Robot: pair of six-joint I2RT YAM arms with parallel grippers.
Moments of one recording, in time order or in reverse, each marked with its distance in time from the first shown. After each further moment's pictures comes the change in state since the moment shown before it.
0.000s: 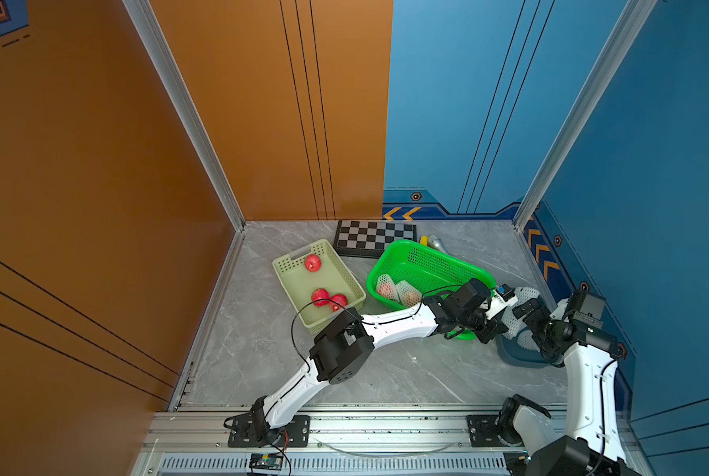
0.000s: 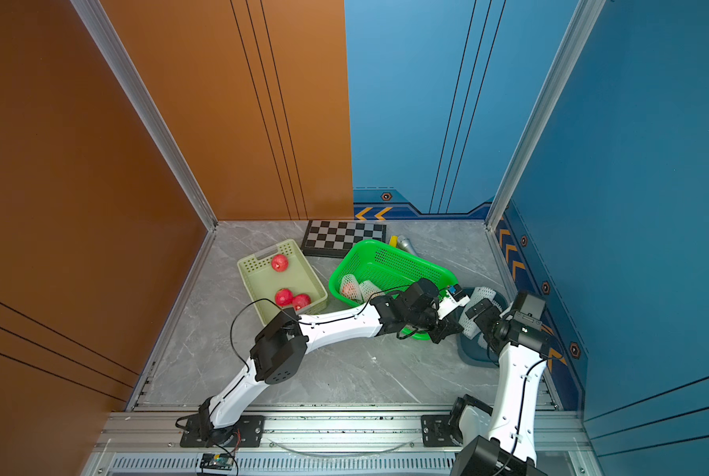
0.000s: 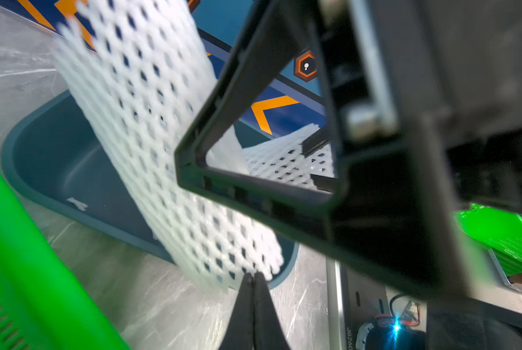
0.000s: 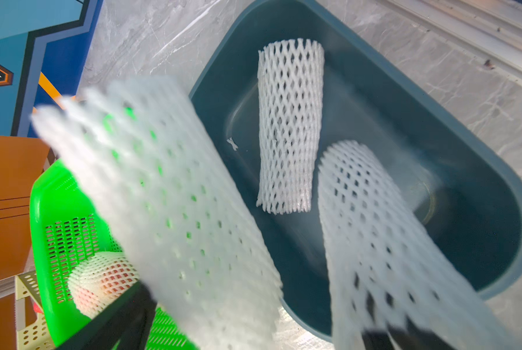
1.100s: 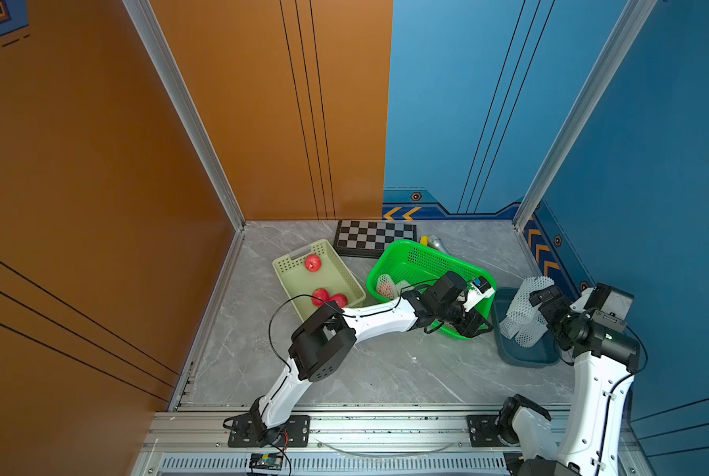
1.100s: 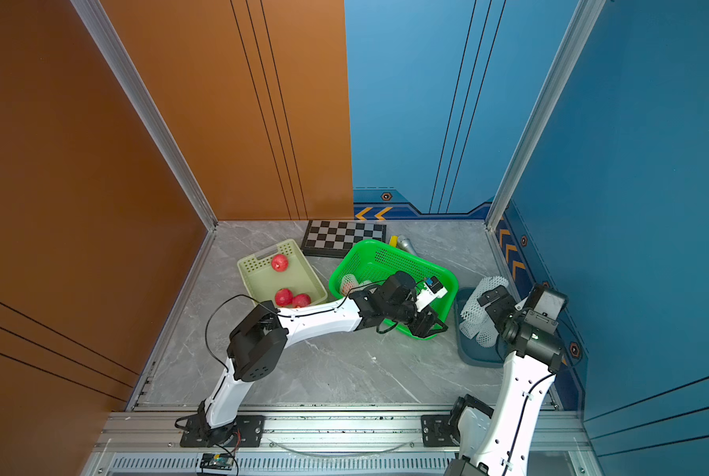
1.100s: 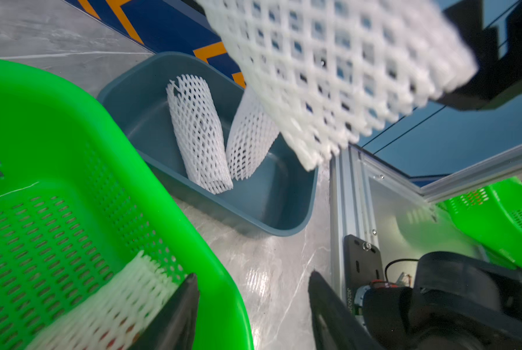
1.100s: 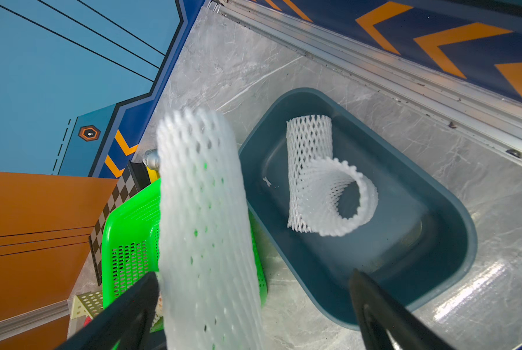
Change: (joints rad) left arm 0.079 -0.190 -0.272 0.093 0.040 0.008; right arm -0.032 -0.071 0.169 -0.060 0.007 0.048
